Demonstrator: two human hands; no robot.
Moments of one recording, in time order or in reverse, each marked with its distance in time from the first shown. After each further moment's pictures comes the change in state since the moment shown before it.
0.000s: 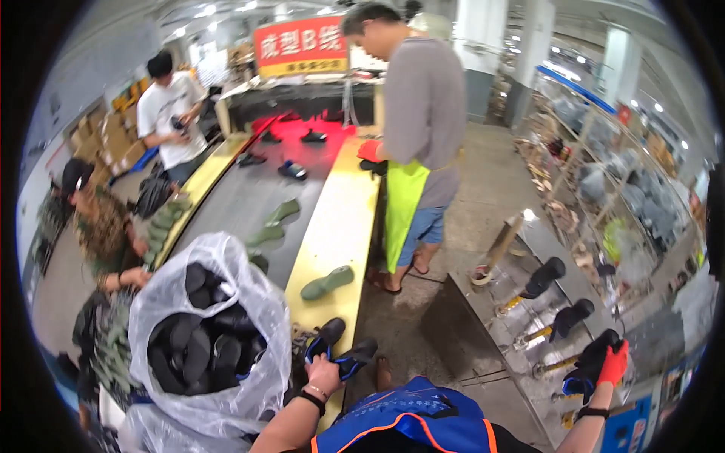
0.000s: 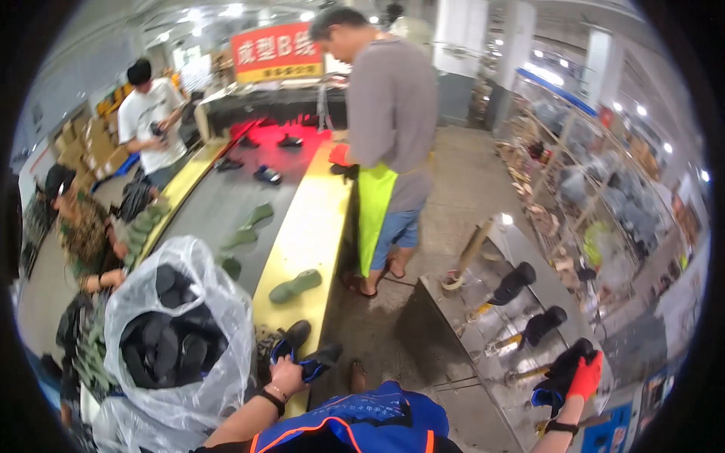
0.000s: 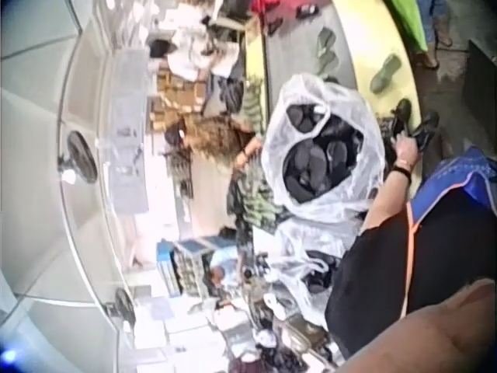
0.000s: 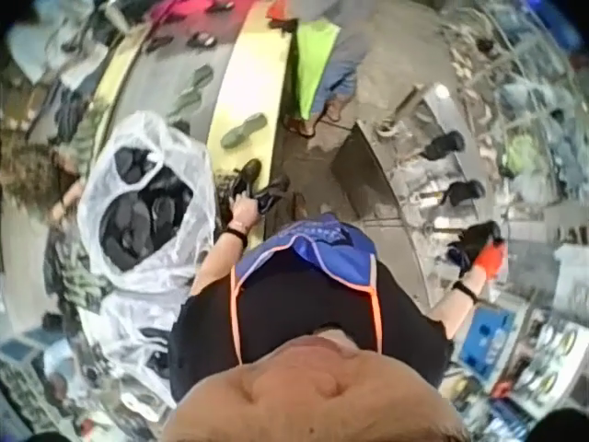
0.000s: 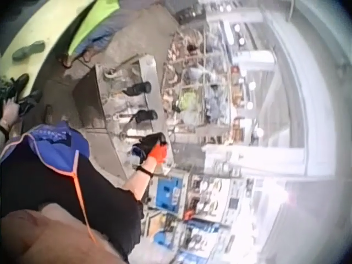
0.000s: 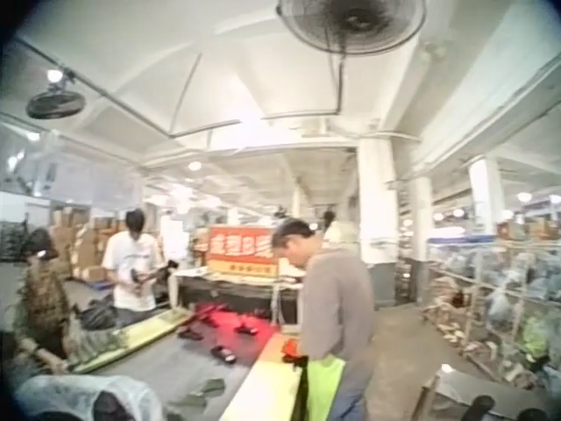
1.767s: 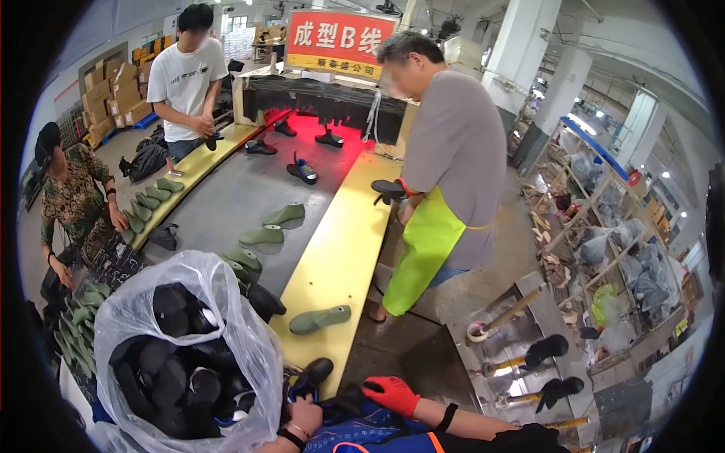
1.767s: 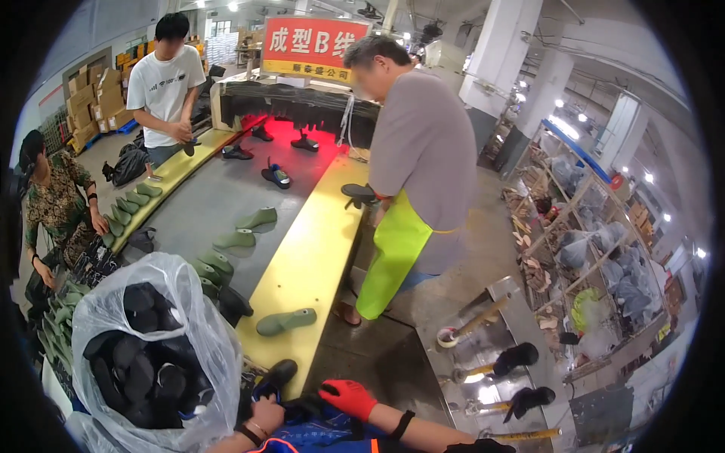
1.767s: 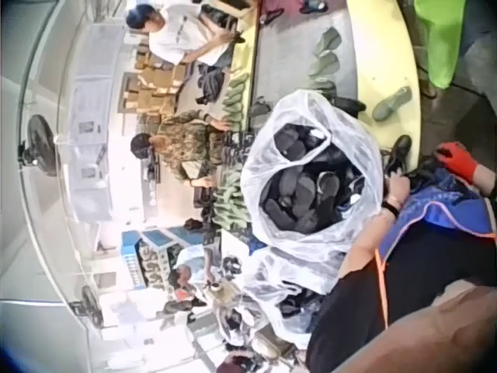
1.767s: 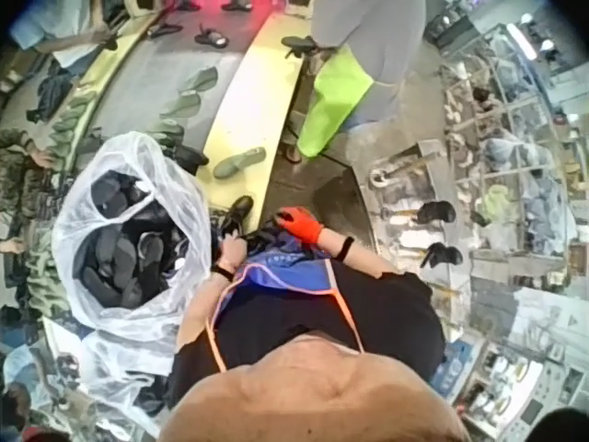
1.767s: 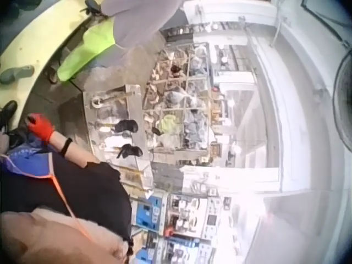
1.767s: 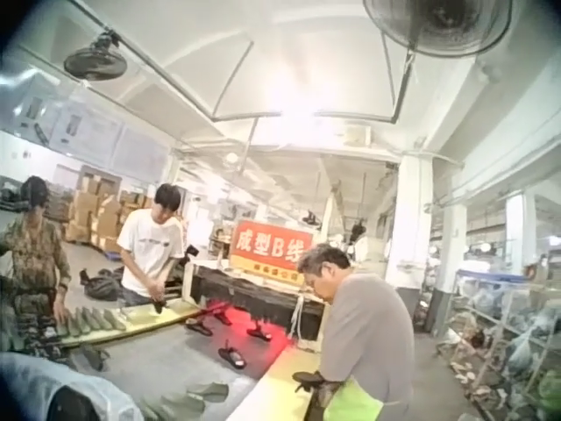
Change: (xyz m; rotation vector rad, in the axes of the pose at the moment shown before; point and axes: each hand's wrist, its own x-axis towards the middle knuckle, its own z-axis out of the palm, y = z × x) left_hand 0.037 -0.019 0.050 -0.156 0.017 0.000; right_hand -0.296 -0.502 0.085 0.697 -1.262 -1.188
